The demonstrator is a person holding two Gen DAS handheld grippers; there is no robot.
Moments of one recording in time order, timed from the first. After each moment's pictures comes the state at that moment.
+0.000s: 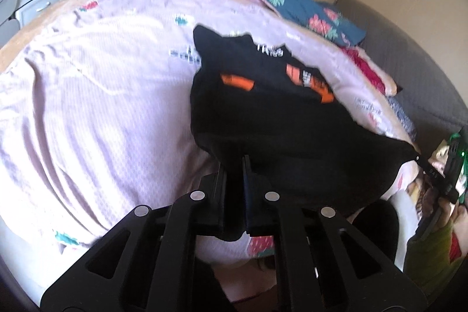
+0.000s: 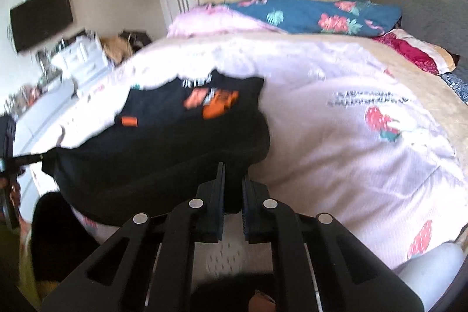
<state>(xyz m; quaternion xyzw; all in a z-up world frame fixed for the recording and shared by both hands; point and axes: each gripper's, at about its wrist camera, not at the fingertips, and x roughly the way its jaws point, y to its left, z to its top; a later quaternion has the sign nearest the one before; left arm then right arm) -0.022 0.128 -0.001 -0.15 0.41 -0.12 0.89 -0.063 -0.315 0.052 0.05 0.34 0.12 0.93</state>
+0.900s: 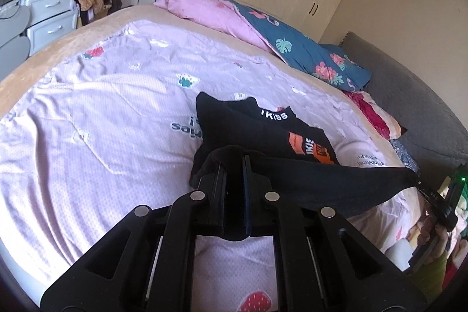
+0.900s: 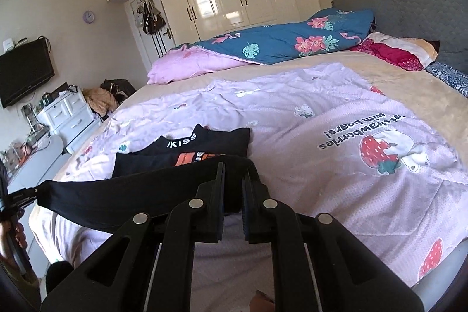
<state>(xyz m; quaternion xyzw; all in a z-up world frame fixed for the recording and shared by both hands) 0.027 0.133 0.050 -0.17 0.32 -0.09 0.93 -0.013 -0.329 0.083 0.12 0.27 0.07 0.95</state>
